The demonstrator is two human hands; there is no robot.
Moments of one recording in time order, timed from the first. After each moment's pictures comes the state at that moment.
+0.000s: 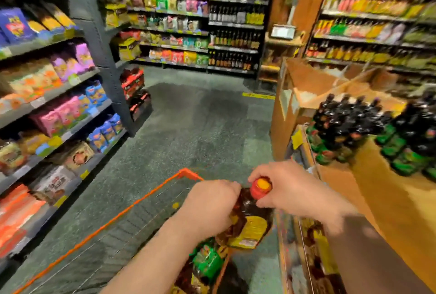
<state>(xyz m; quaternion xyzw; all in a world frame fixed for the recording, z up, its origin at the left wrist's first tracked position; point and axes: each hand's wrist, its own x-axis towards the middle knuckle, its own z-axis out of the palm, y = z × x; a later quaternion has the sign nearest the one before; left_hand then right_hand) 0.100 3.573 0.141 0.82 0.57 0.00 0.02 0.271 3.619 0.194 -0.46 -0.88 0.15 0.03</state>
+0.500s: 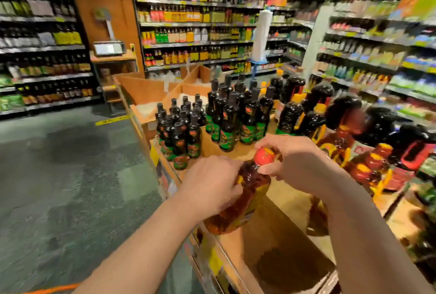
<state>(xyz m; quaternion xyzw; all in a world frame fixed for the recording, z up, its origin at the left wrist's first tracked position) 0.428 3.662 0.209 0.95 0.27 0.13 0.02 0.590 3.578 0.250 -0.78 -0.59 0.10 0.18</state>
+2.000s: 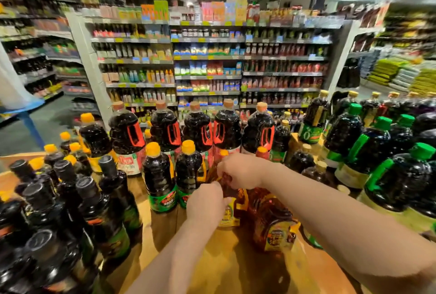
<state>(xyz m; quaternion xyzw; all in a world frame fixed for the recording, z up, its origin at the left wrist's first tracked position) 0.796 3.765 0.133 0.99 -0.03 0.04 0.11 0.841 3.645 0.212 -0.94 -0.34 0.07 -0.07</state>
